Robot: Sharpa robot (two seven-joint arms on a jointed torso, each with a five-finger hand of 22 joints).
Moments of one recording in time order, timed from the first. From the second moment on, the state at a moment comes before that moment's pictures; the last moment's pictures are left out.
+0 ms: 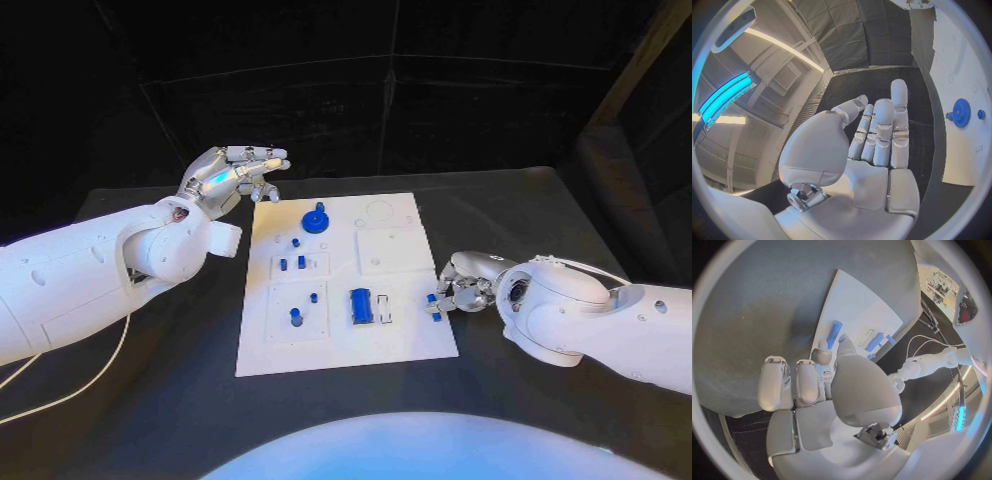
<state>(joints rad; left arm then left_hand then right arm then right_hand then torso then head) 1.20 -0.75 -0.07 1.31 -0.02 -0.07 0.46 1.25 -0.04 0.45 -0.13 0.13 0.99 0.21 0.12 0.07 0.98 0.13 0.28 0.07 1.22 0.03 1.15 0.45 0.17 1.24 0.12 0.49 0.75 0.99 -1.12 -0.06 1.88 -1.46 -0.24 -0.61 1.30 0.02 -0.26 0.22 0.27 1.03 0.08 0.30 0.33 1.36 0.00 0.87 1.10 1.46 -0.07 1.34 1.10 0.07 1.41 0.04 1.41 1.24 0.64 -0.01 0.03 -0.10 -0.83</state>
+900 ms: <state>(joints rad) 1.20 -0.75 -0.07 1.31 -0.02 -0.07 0.46 1.25 -0.04 0.45 -0.13 0.13 0.99 0.21 0.12 0.07 0.98 0.13 0.28 0.07 1.22 0.03 1.15 0.45 0.17 1.24 0.12 0.49 0.75 0.98 -1.05 -0.06 1.88 -1.60 -0.23 -0.65 1.52 0.11 -0.05 0.10 0.26 1.02 0.08 0.24 0.31 1.34 0.00 0.82 1.07 1.46 -0.07 1.32 1.09 0.07 1.41 0.04 1.40 1.24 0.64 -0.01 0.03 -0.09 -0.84</state>
